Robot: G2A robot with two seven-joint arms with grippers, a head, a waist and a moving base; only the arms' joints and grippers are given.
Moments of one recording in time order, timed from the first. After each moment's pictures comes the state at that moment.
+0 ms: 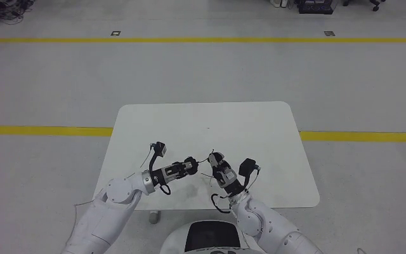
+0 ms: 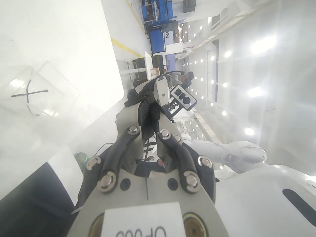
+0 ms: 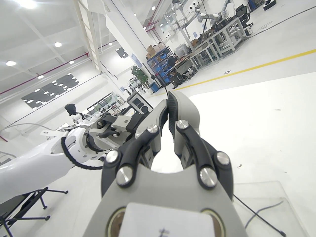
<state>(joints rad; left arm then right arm) 1.55 -1.09 -1.21 -1.52 -0.31 -0.34 -0.82 -1.49 -1.25 0.73 -1.34 -0.74 -0.34 -0.67</state>
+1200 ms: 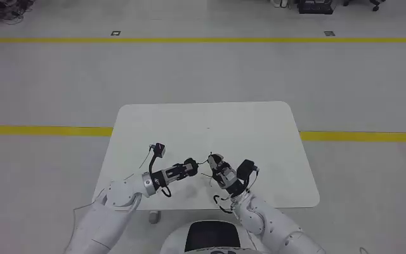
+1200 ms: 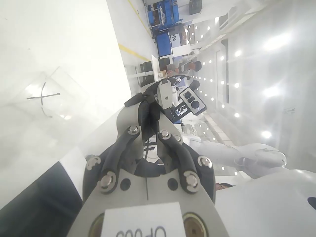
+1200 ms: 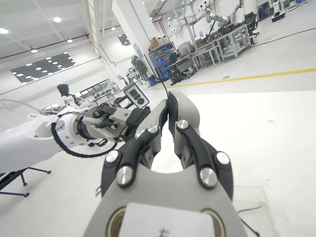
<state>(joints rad) 1.59 -1.10 -1.23 -1.56 -0.22 -0.34 -0.78 -1.48 -1.24 0.75 -1.32 -0.92 -0.34 -0.70</state>
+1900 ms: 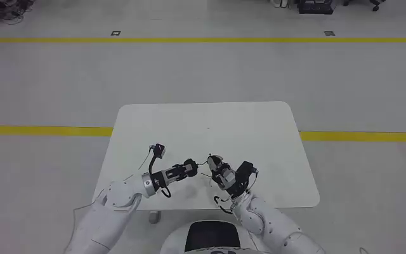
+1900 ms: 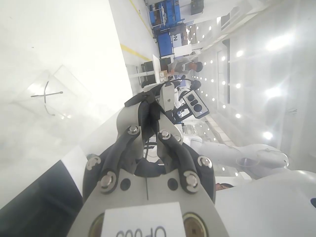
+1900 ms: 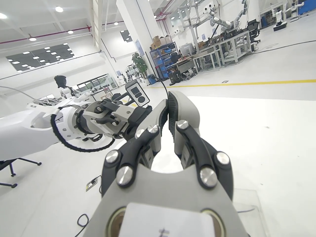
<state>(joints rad) 1.60 -1.10 -1.23 -1.56 -0.22 -0.34 -0.78 -1.48 -1.24 0.76 -1.31 -0.99 -0.34 -0.72</state>
